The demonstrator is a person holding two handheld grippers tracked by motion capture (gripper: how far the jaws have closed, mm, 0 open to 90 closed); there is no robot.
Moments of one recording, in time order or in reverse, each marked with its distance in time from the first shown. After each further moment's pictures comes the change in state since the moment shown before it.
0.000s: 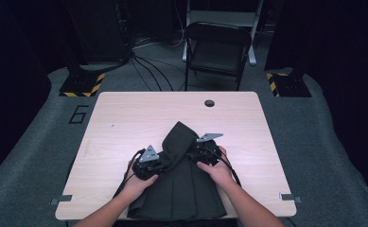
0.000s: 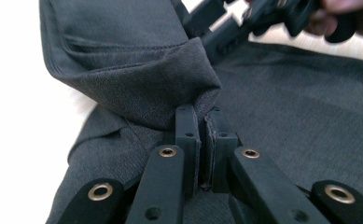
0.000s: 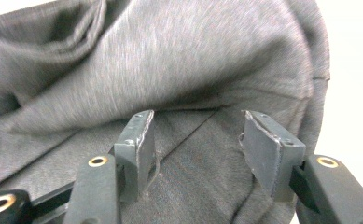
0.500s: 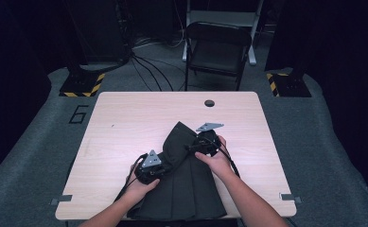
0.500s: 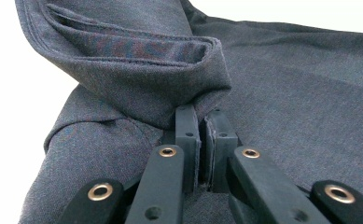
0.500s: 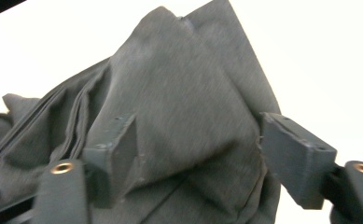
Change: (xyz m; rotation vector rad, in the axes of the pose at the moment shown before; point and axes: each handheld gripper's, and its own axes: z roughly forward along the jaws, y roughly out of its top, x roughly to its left) left arm -0.005 -0.011 0.008 0.004 0.007 0.036; right arm -0.005 0.037 -0.006 -0.065 -0.042 -0.002
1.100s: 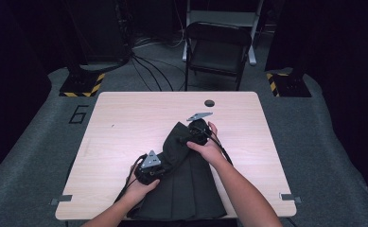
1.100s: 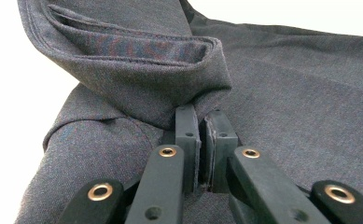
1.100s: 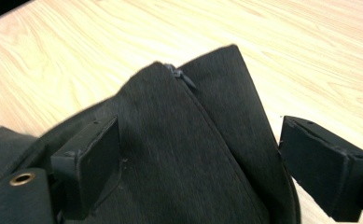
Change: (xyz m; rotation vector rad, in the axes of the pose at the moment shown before) left arm -0.001 -0.002 0.000 -0.015 -0.006 -0.019; right arm -0.004 0.033 0.032 0.040 0.038 -0.007
